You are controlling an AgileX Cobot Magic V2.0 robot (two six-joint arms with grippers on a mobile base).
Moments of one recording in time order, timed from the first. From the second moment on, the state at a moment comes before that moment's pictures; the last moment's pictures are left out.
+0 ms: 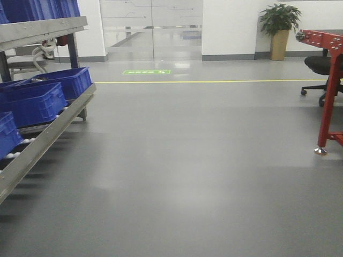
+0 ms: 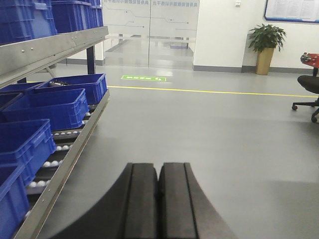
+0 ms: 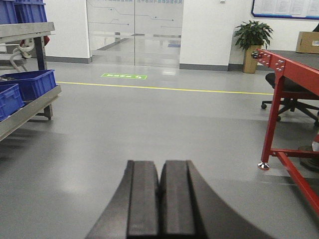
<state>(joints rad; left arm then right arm) 0.00 0.00 0.00 0.07 0.07 -0.08 -0.06 0.00 0.00 0.01 0.08 0.01</state>
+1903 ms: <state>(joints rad) 0.00 0.00 0.00 0.07 0.07 -0.08 -0.06 0.00 0.00 0.01 0.08 0.01</state>
